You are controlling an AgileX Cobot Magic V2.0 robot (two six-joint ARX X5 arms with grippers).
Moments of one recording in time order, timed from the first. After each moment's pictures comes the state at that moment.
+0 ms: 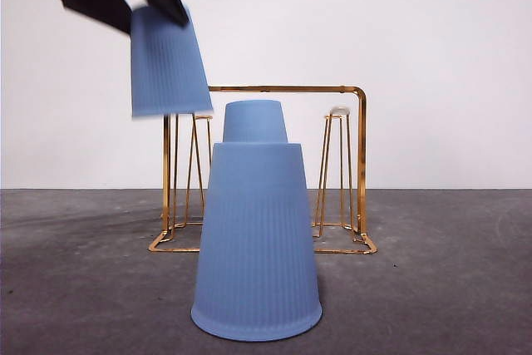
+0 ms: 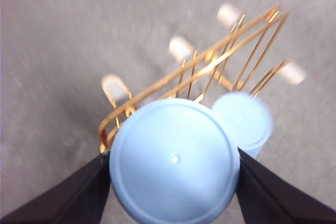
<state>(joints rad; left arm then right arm) -0.38 1.33 1.25 -0.56 0.29 0.17 1.04 0.58 1.11 -0.94 0.21 0.30</state>
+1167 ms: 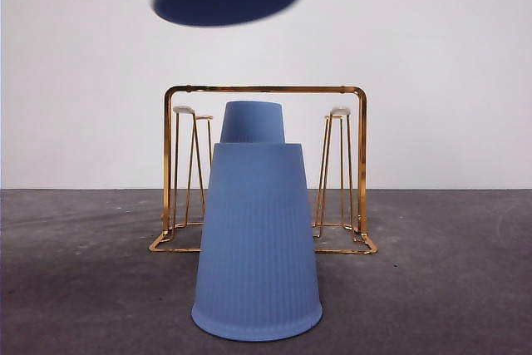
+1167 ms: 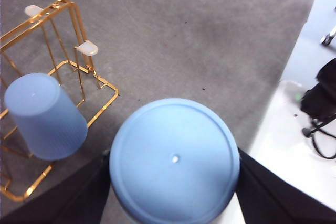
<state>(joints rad) -0.94 1.08 1.25 -0.79 0.11 -0.01 1.04 0.58 1.11 -0.94 0.24 0.31</state>
